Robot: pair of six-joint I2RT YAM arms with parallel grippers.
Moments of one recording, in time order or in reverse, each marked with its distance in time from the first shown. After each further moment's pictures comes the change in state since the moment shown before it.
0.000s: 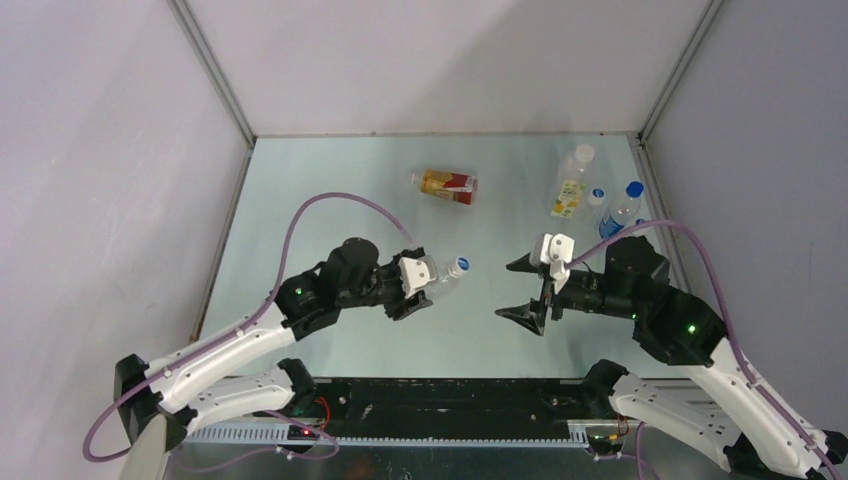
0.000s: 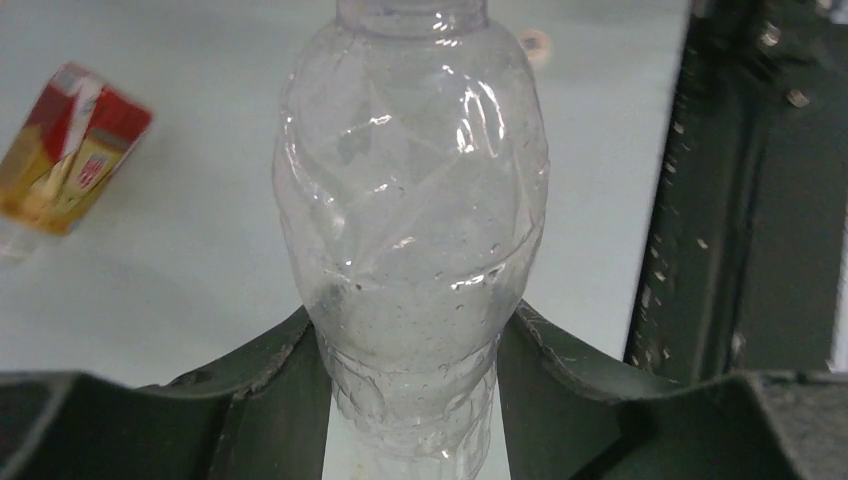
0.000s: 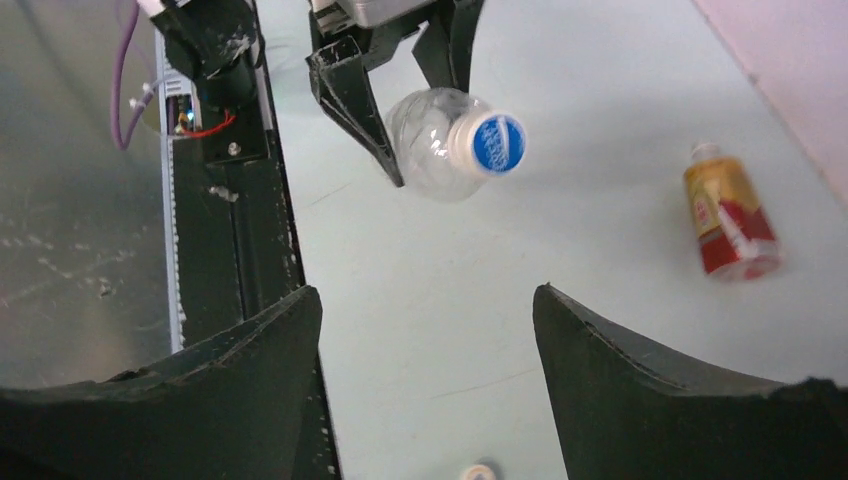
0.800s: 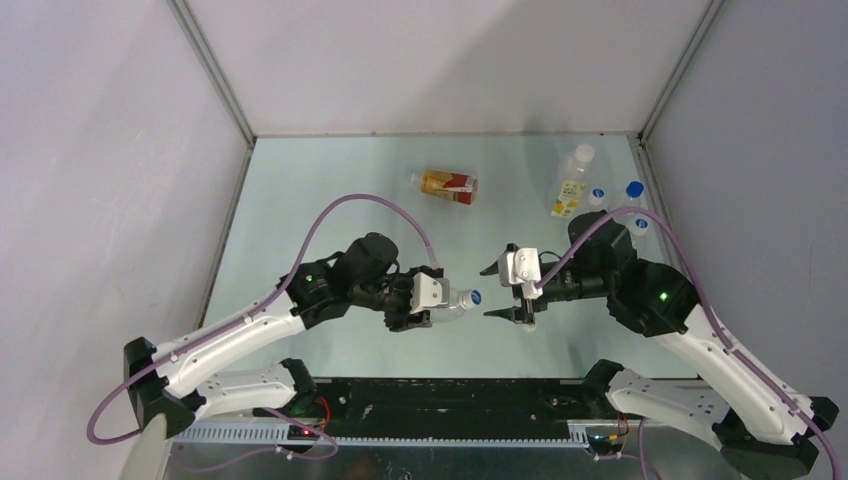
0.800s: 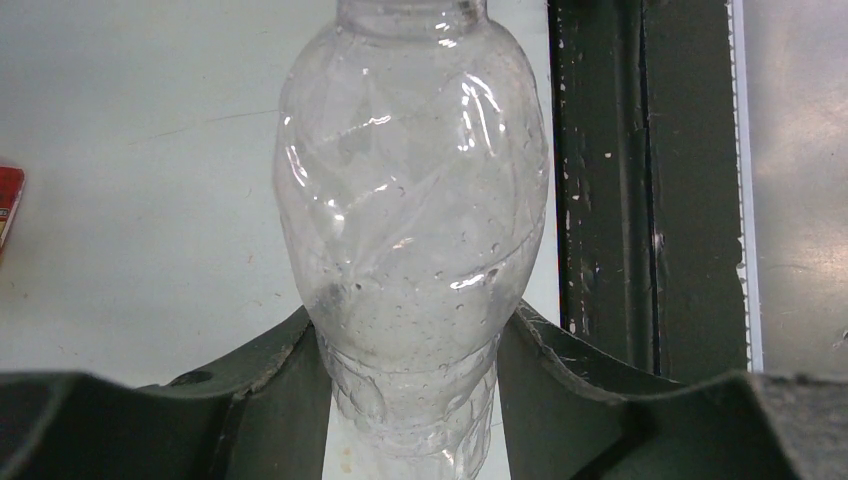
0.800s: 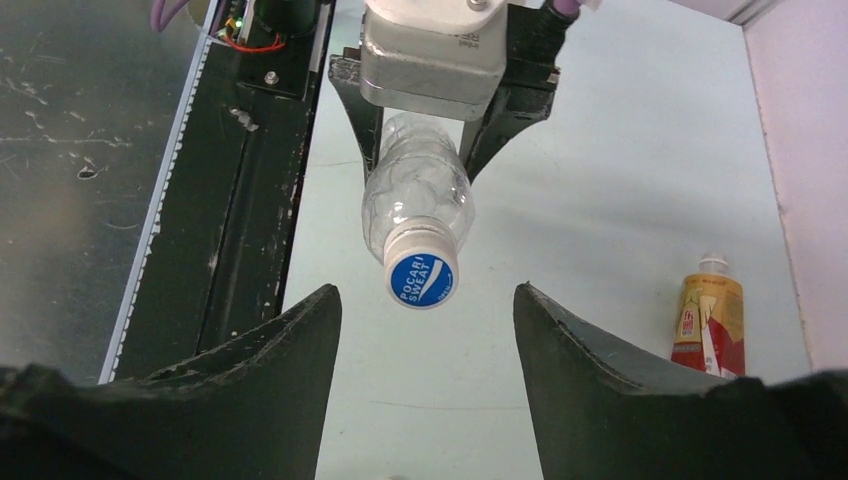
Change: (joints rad) left arm -0.060 0.129 0.193 -0.322 0.209 0.204; right arm 0.019 0.187 0.158 -0.131 -0.227 -0.433
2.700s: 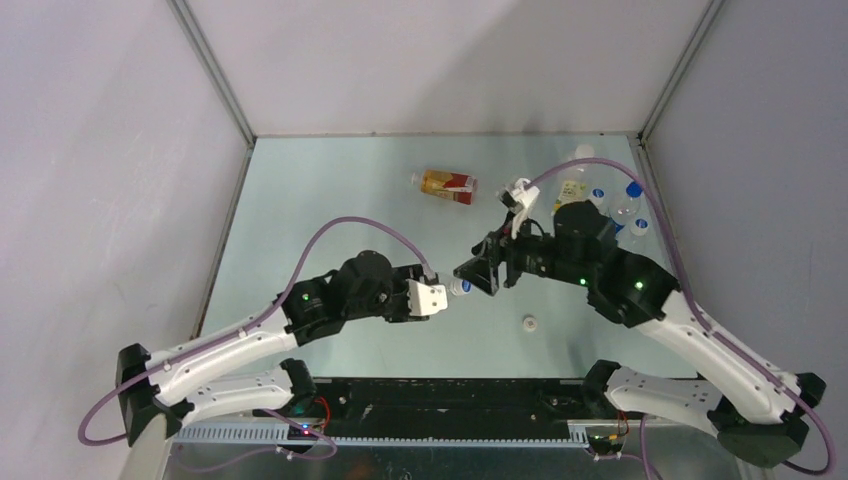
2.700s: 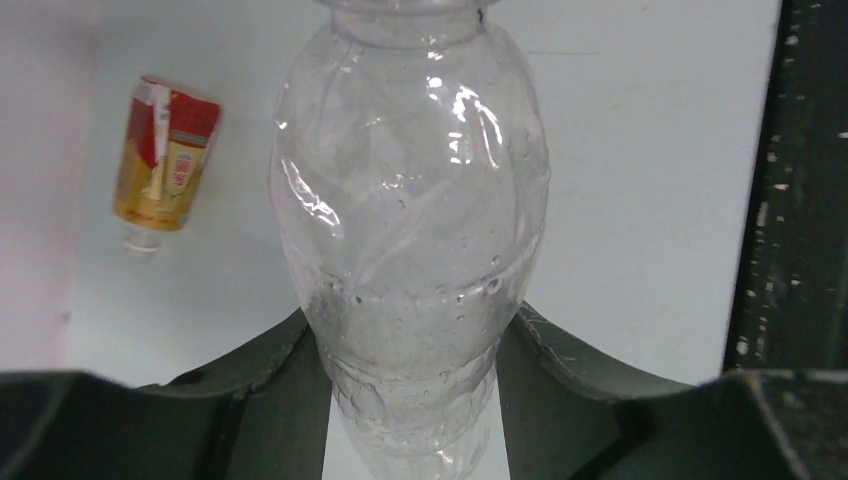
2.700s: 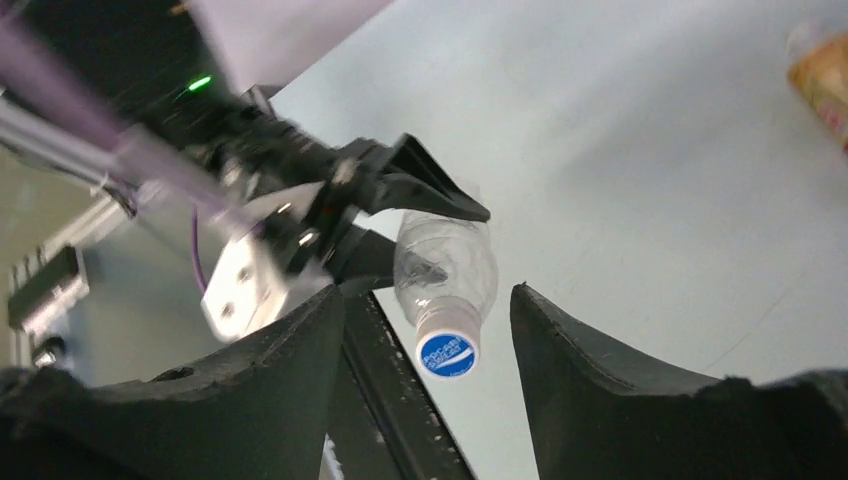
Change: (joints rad) left arm -0.088 -0.094 -0.153 0.214 -0.416 0.077; right arm 0.068 0.118 0.014 0.242 0.441 0.976
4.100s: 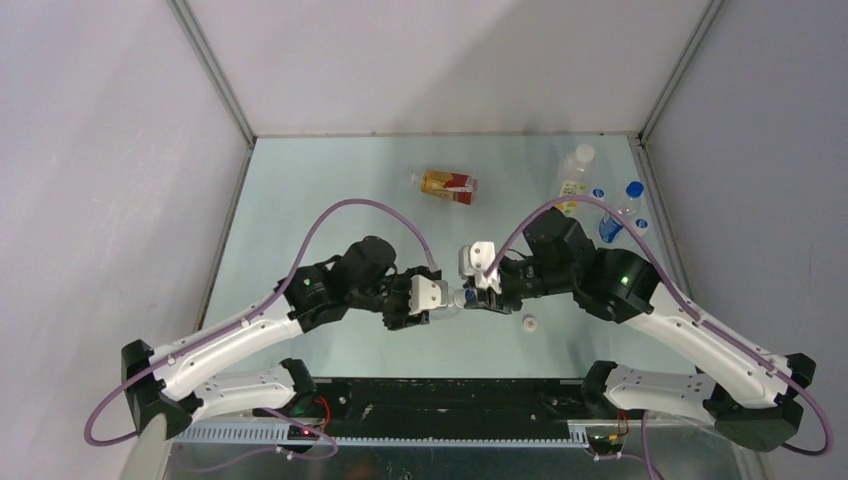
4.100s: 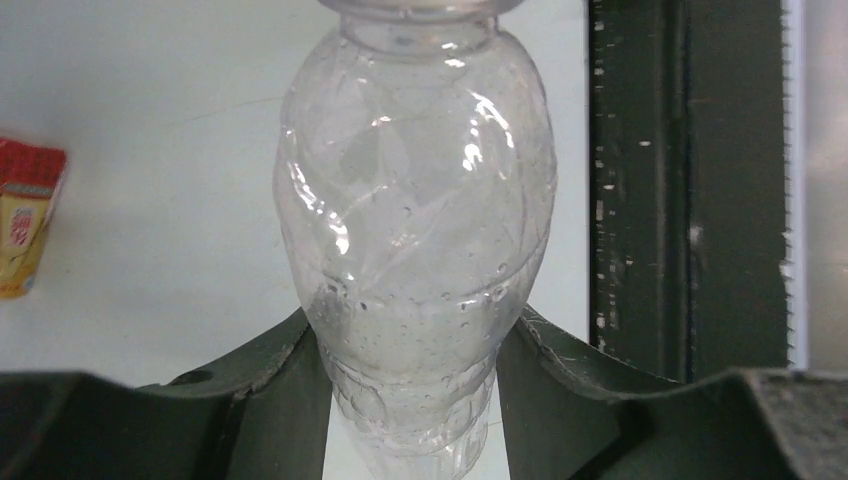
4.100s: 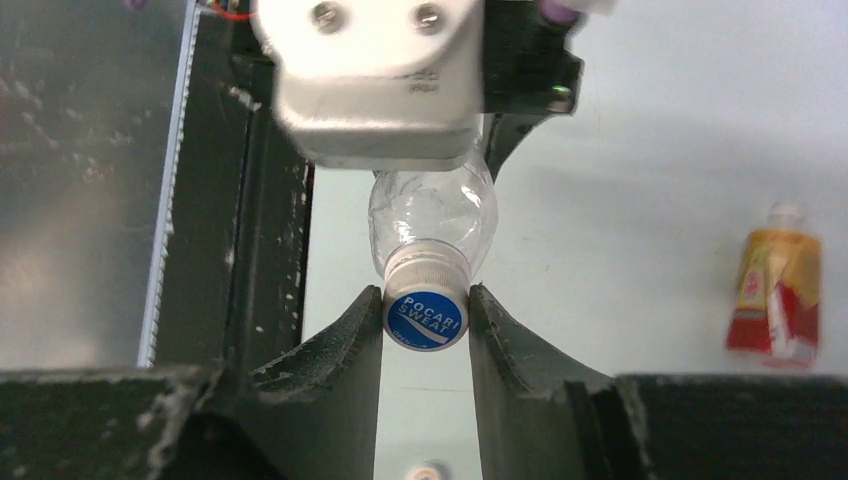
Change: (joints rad) left arm 0.085 0.073 0.136 -0.201 0.374 -0.054; right arm 0.088 0.037 0.055 -0.276 -0.273 -0.911
